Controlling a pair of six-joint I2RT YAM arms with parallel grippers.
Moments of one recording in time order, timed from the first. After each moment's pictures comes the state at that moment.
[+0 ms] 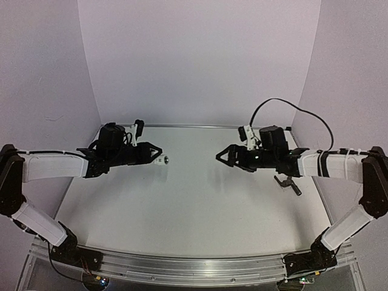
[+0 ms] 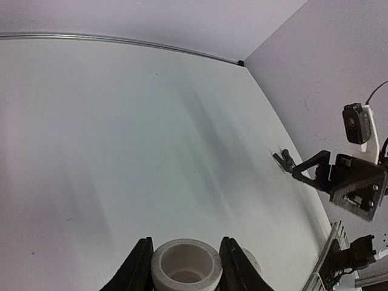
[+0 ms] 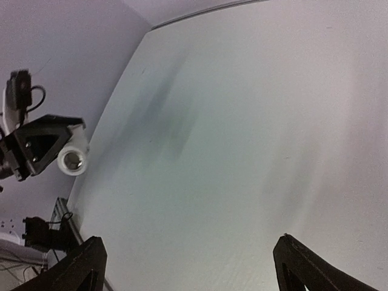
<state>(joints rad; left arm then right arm) -0.59 1.42 0.81 0.20 0.23 -0.55 0.58 1.50 0.91 0.07 -0.35 0.57</state>
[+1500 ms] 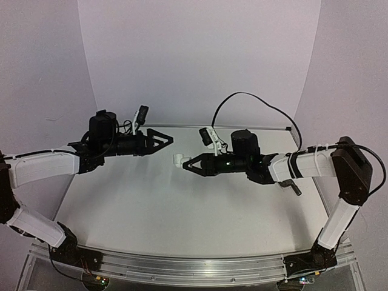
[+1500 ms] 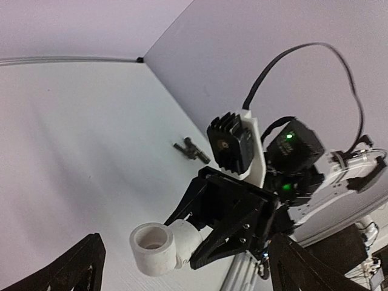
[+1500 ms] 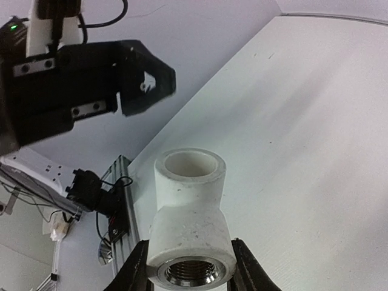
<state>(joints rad) -0.64 1.35 0.89 0.25 0.57 -0.62 0.80 1.76 1.04 0.44 -0.58 0.55</state>
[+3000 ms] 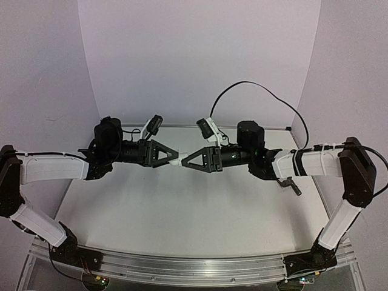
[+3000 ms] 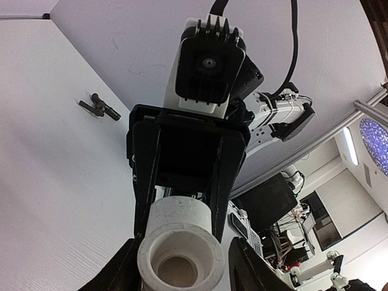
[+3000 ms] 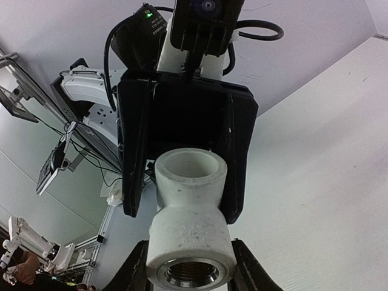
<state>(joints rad) -0.67 1.41 0.82 0.53 0.94 -0.82 0.80 1.71 1.07 0.55 -0.90 0.59</state>
